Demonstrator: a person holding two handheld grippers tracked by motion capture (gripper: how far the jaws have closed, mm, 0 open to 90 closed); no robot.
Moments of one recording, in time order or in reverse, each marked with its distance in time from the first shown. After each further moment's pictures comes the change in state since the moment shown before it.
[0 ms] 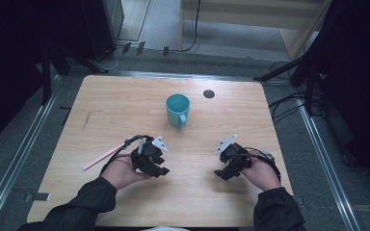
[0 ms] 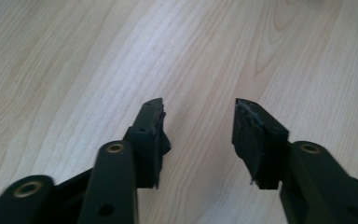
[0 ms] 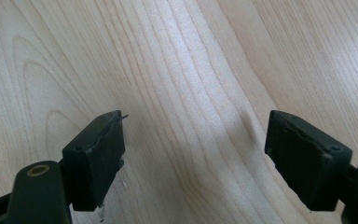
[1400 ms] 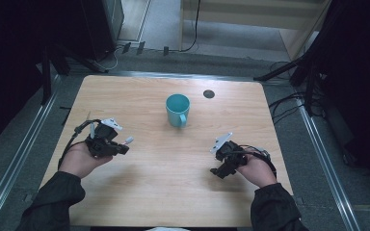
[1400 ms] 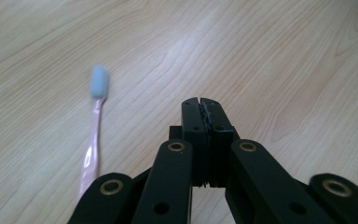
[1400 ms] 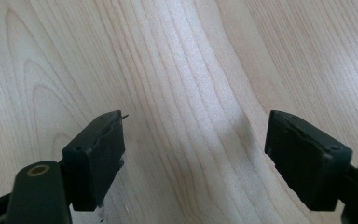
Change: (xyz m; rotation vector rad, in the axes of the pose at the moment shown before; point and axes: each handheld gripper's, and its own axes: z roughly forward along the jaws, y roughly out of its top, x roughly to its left) left arm 0.071 -0.064 -0.080 -0.039 0.109 -0.230; right arm -0.001 0.014 0.003 -0.012 0.022 -0.033
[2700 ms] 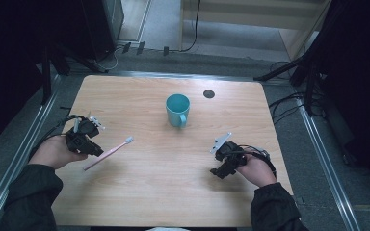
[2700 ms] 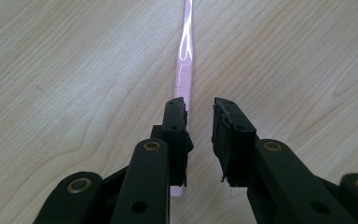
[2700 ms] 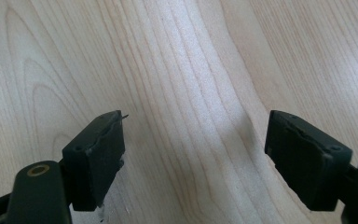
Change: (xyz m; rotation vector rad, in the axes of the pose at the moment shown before) left arm 0.047 -0.018 -0.007 0.307 0.101 0.014; right arm 0.000 0.000 0.001 0.010 0.006 -0.003
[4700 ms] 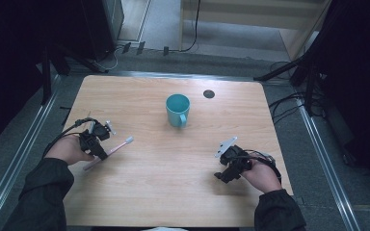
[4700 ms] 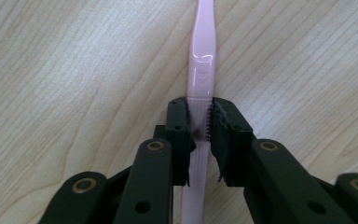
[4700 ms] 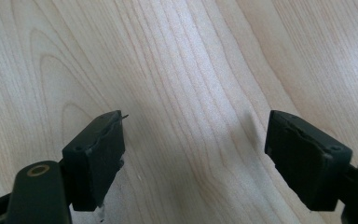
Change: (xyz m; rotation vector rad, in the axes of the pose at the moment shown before) left arm 0.008 0.018 0.045 0.161 -0.023 0.020; right arm 0.007 -0.017 -0.005 0.009 -0.012 0.032
